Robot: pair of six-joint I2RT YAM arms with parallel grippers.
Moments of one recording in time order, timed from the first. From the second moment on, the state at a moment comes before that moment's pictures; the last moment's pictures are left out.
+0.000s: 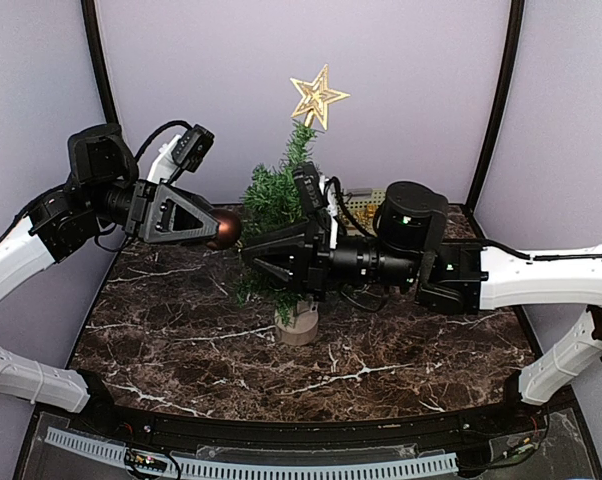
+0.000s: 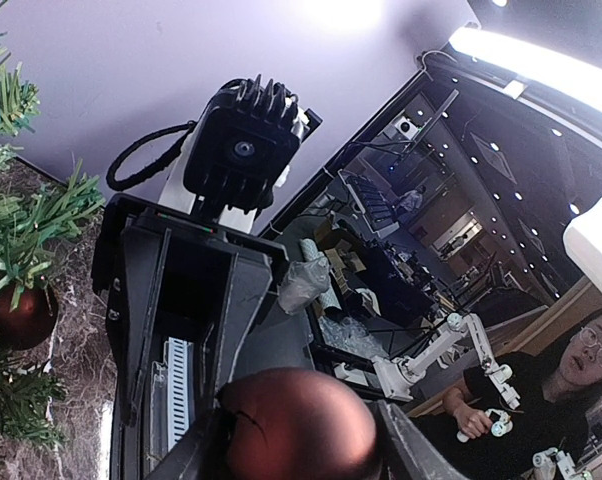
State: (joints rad) left arm -0.68 1.12 1.23 -0.23 1.19 -0.63; right arm 1.22 1.43 1.15 0.35 -0.30 0.27
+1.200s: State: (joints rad) left arm -0.68 1.12 1.23 -0.17 1.20 -0.65; right arm 1.23 1.50 1.15 0.52 -0.32 0.32
